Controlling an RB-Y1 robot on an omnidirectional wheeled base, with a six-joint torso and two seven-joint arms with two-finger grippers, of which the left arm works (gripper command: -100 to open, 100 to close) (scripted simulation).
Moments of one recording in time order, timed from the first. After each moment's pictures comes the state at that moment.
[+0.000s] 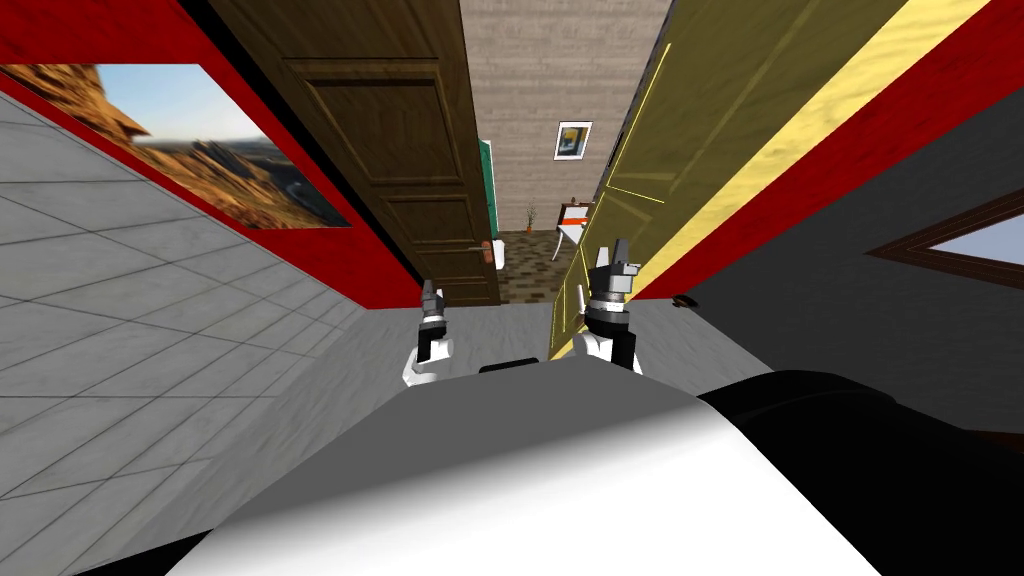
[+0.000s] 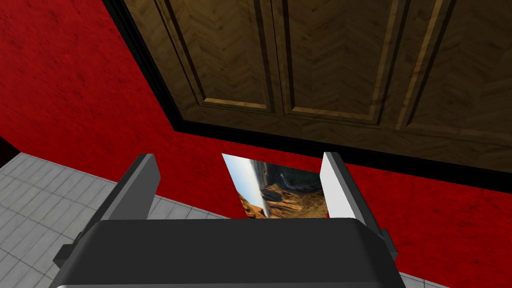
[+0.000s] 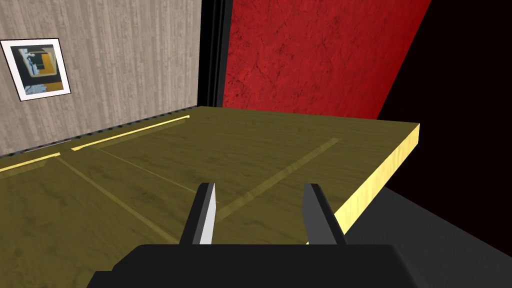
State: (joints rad) arm 0.10 0.08 0.06 -1.56 0.05 -0.52 -0.04
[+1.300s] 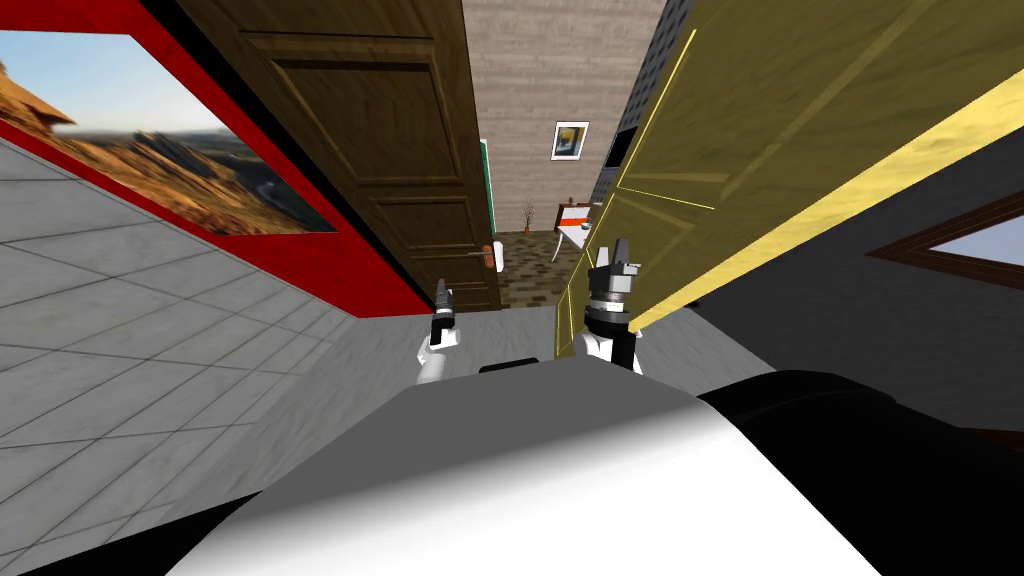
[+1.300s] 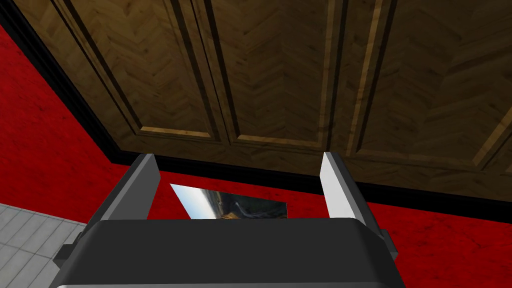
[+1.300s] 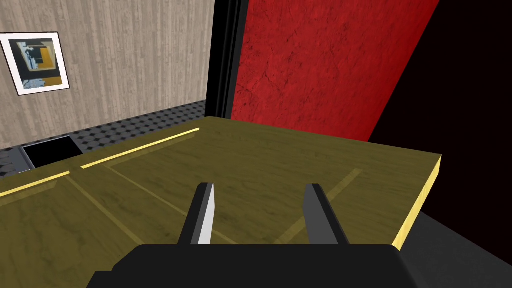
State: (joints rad) arm -0.12 0.08 0.10 -1.21 0.06 -0.52 -0.06
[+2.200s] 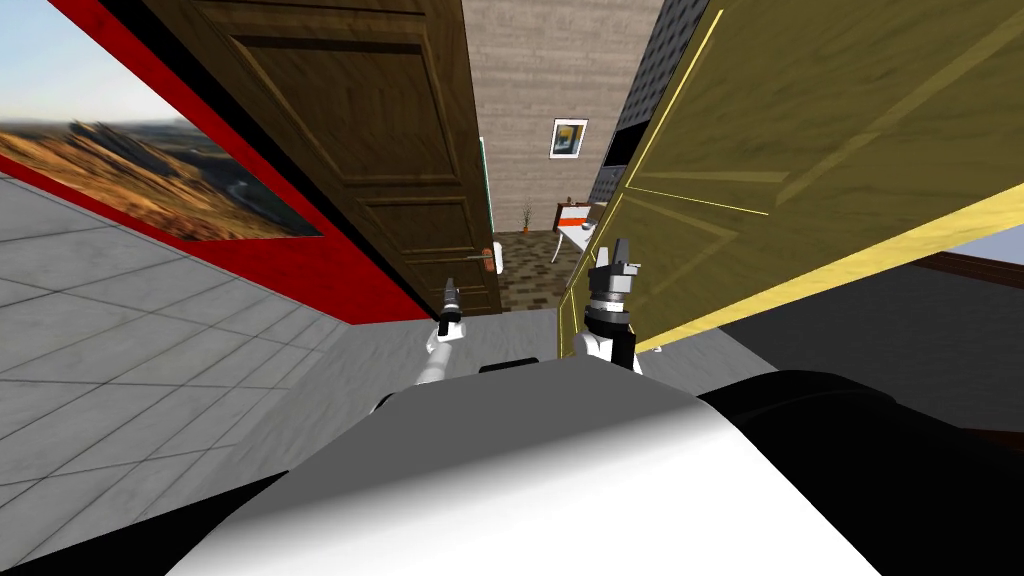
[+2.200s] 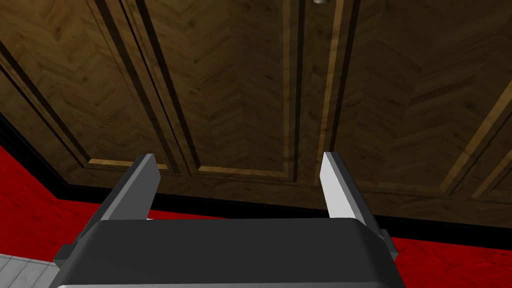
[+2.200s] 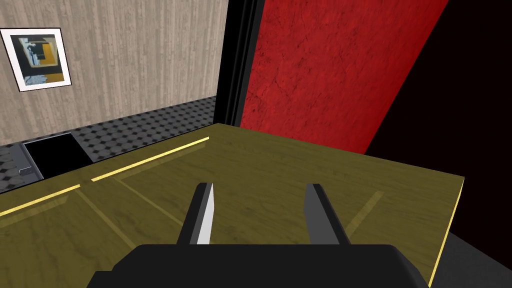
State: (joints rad) arm -0.28 0.06 0.12 -0.97 0.07 -0.52 -0.08
